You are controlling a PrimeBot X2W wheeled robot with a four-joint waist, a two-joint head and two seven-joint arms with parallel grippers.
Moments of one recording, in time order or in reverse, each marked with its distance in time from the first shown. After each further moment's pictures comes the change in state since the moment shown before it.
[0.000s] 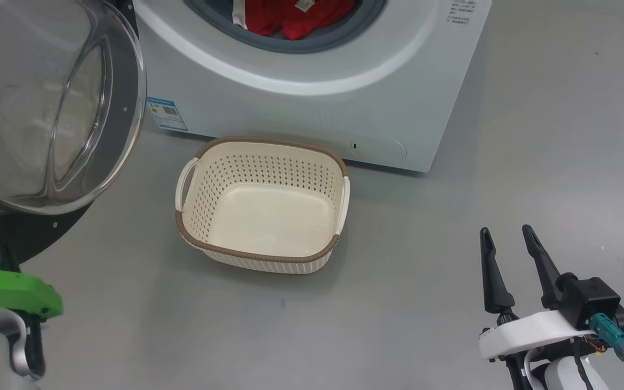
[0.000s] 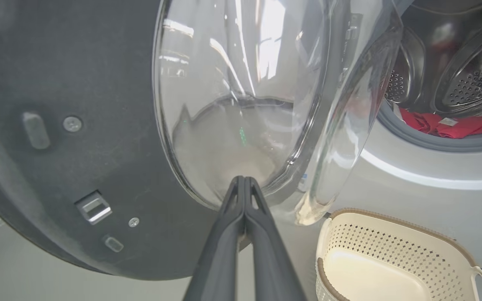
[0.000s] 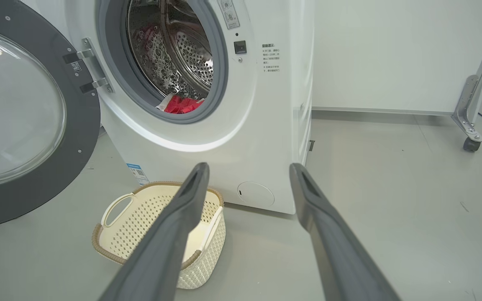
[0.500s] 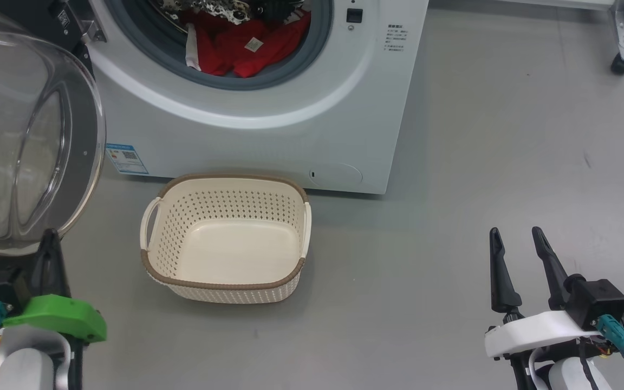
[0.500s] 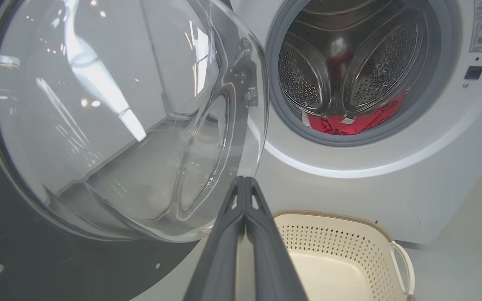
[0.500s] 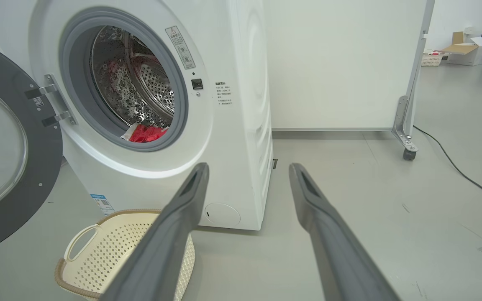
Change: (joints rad) left arm 0.129 -0.057 -0.070 -0.142 0.089 -0.021 -0.002; right arm 0.002 0.011 -0.023 0.015 0.008 -0.001 -0.008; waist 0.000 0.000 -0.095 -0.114
